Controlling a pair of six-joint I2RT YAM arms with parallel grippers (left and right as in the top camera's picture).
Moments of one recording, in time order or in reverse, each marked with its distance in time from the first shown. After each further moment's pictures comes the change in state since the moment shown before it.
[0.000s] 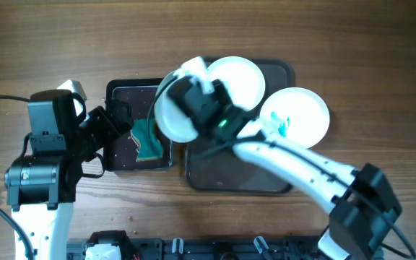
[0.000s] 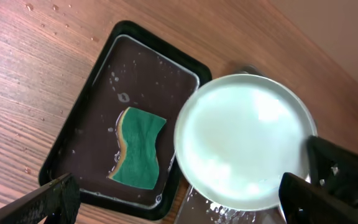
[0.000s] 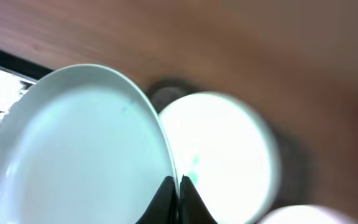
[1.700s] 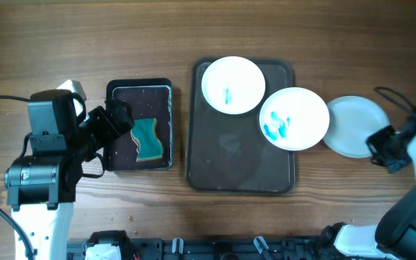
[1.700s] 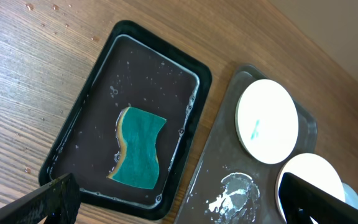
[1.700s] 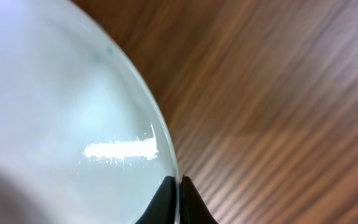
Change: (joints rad) left arm 0.000 0.000 0.000 -0.001 0.000 0.000; right arm -1.377 -0.169 -0.490 -0.227 -0.454 0.196
